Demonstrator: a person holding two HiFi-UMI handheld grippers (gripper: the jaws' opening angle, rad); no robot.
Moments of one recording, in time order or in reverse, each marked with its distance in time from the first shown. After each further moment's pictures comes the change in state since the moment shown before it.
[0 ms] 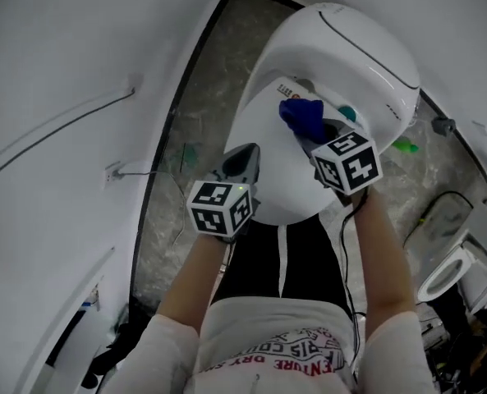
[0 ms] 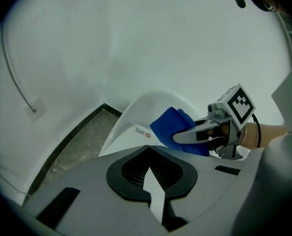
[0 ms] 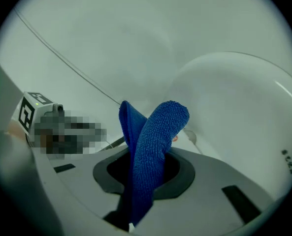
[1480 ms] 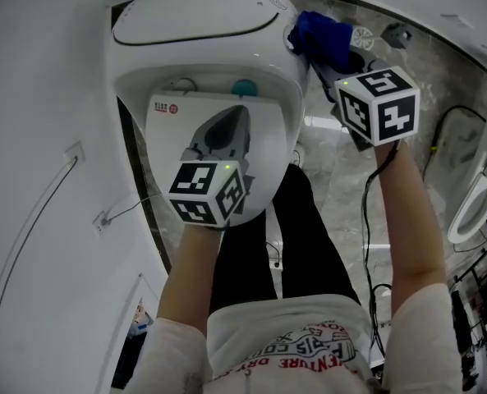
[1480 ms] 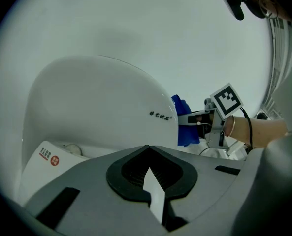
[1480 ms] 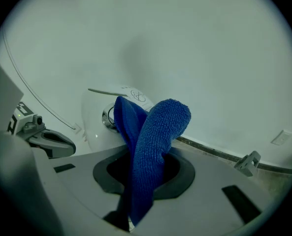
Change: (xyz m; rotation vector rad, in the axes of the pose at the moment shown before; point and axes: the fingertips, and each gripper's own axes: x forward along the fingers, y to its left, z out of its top) left arm 0.186 -0.210 0.007 0.275 0.123 -0.156; right arm -0.168 -0.284 -0.105 0.266 -0.302 -0.342
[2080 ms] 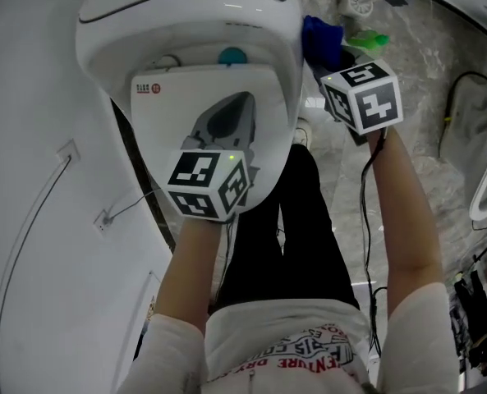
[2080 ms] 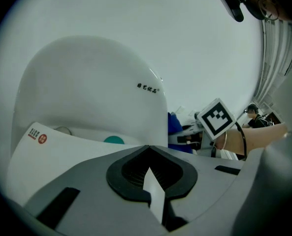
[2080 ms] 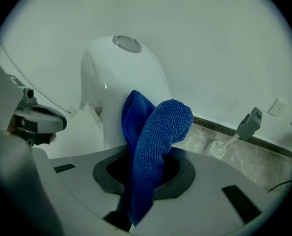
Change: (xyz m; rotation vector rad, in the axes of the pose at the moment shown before) left arm 0.006 -0.017 -0.059 0.070 0.050 -0.076; right arm 0.021 0.021 -0.124 0.044 0.125 -0.046
